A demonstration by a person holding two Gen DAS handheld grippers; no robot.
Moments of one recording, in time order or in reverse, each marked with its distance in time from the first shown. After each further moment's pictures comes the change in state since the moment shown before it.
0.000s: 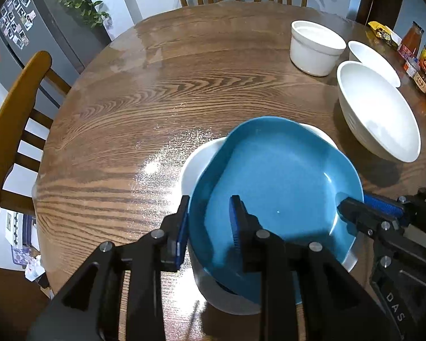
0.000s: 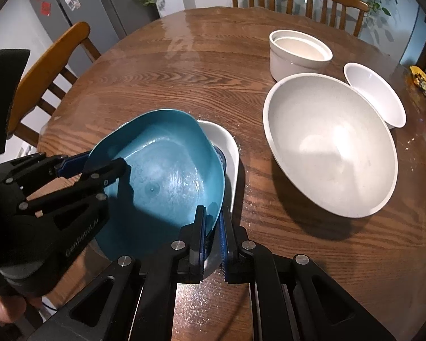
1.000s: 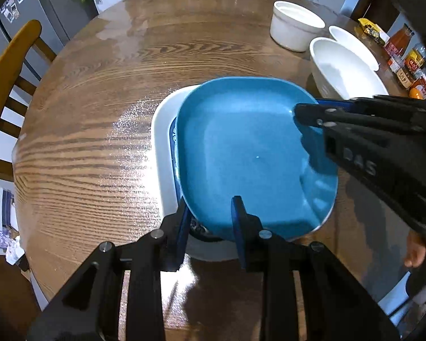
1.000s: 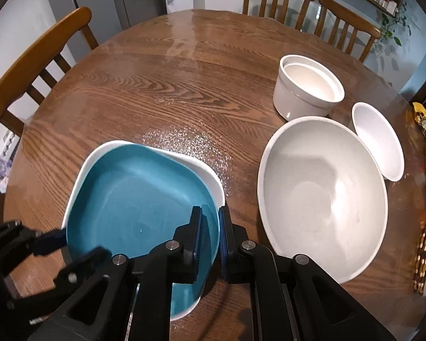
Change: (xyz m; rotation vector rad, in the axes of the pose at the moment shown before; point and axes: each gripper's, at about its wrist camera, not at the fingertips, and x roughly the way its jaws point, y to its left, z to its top) left arm -0.008 -0.010 -0.028 -0.059 0.096 -0.134; right arm 0.013 0.003 0.034 -0.117 0.015 -0.082
